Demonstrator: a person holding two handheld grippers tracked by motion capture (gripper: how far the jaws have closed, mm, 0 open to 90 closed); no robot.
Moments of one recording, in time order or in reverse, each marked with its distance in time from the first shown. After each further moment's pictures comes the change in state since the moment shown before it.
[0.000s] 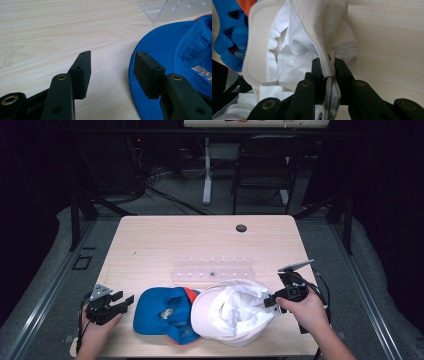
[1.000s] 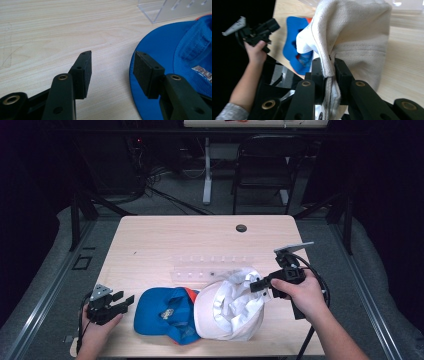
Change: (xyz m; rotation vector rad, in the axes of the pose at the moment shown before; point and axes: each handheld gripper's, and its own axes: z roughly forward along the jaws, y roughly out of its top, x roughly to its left) left arm -0.001 0.000 0.001 -0.010 -0.002 0.005; right arm 0.041 0.027 -0.040 -0.021 0.285 -0.002
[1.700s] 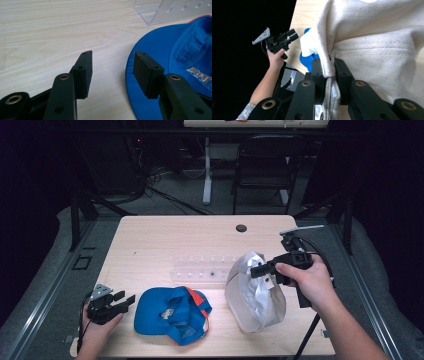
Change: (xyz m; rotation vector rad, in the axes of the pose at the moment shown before) left arm -0.001 0.001 0.001 -0.014 -0.019 -0.007; right arm 0.034 0.015 -0.038 -0.054 0.046 -0.006
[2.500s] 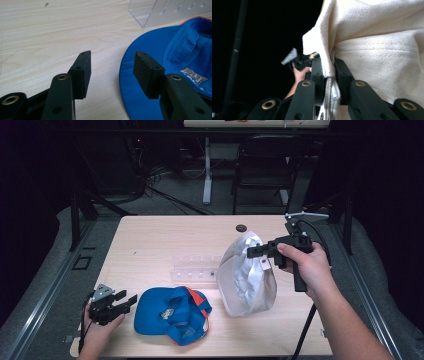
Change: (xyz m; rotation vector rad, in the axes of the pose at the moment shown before) left arm -0.008 0.002 -0.002 -0.010 -0.012 0.033; right arm 0.006 0.028 -0.010 -0.097 0.197 0.069
